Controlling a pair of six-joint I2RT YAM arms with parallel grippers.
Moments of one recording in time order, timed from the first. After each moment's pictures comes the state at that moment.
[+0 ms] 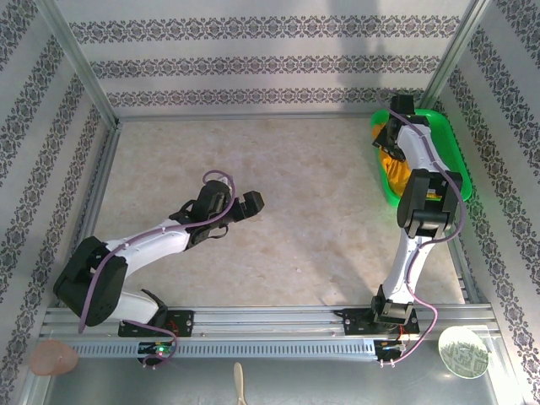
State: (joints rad) left arm -0.57 1.38 0.71 0.04 0.09 -0.87; right arm -0.15 2.07 1.81 -0.82 0.13 0.53
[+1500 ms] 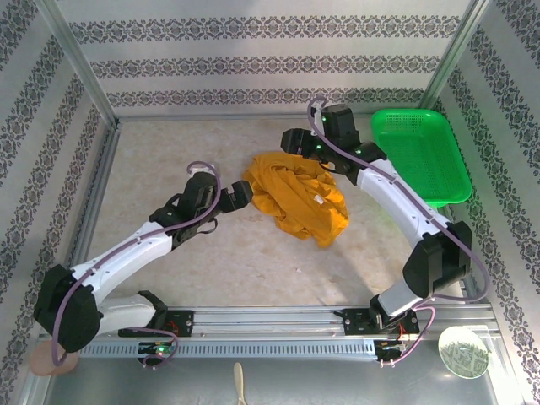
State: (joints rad) left arm -0.57 1.22 0.83 -0.21 -0.06 -0.77; right arm 0.40 1.54 1.42 -0.44 -0.25 0.53
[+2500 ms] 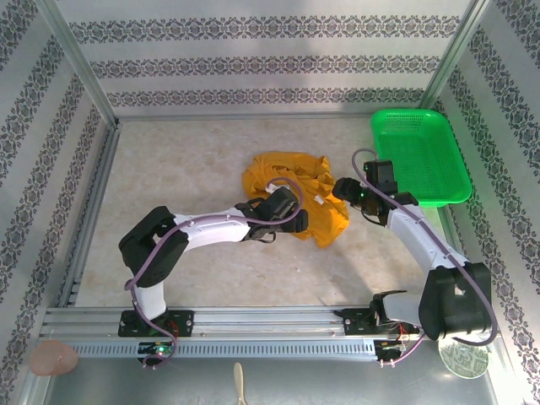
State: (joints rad) left arm -0.88 1.85 1.16 -0.18 -0.10 -0.79; right arm 0.12 1.24 0.80 -0.44 -0.15 0.60
